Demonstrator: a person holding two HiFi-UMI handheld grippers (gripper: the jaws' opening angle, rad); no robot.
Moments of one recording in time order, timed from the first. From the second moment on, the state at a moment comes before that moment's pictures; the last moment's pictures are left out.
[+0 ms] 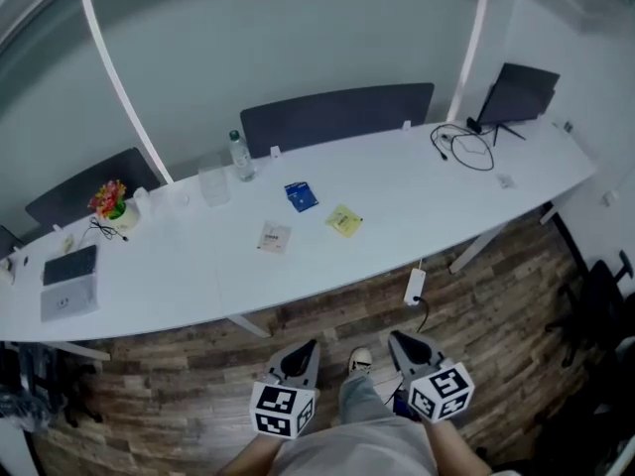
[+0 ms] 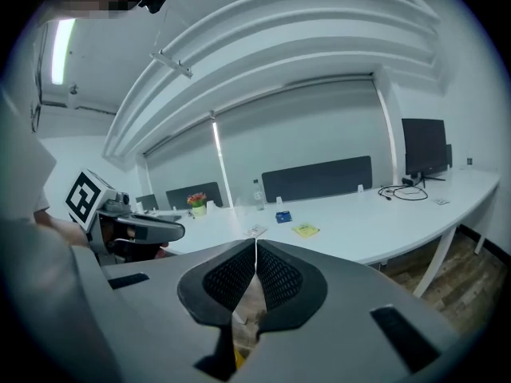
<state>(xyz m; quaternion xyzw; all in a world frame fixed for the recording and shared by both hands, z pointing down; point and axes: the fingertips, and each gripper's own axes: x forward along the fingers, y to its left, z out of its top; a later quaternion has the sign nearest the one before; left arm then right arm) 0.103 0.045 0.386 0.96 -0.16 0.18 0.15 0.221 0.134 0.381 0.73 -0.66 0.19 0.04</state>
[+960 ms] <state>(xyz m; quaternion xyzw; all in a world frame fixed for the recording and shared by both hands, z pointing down) 0.264 -0.066 0.379 0.93 -0.25 0.19 0.18 0.383 0.003 0.390 0.63 -0.74 0.23 0.07</state>
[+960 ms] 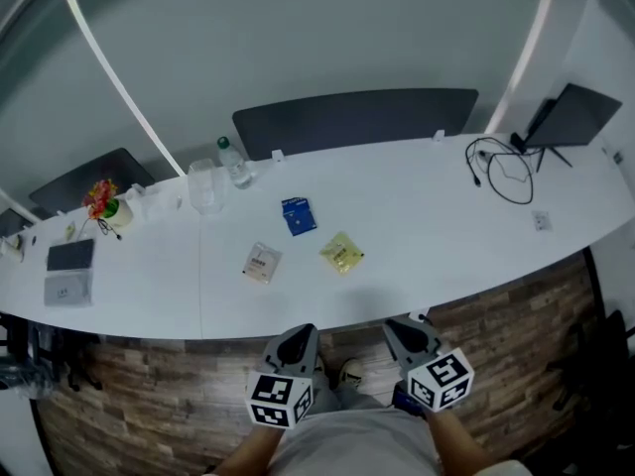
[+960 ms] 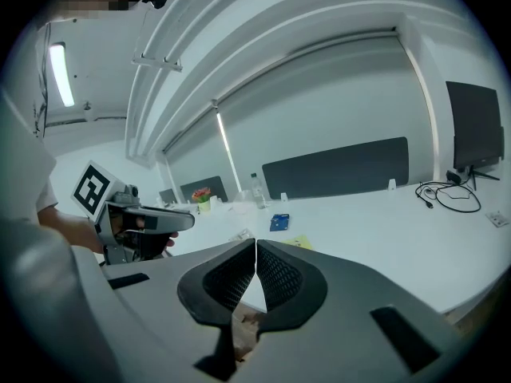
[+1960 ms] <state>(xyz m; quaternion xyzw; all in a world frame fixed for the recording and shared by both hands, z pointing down) 0.289 -0.131 0.415 0.93 -0.22 0.22 0.18 0.408 -0.085 0.433 0.64 -0.72 0.24 0.11</state>
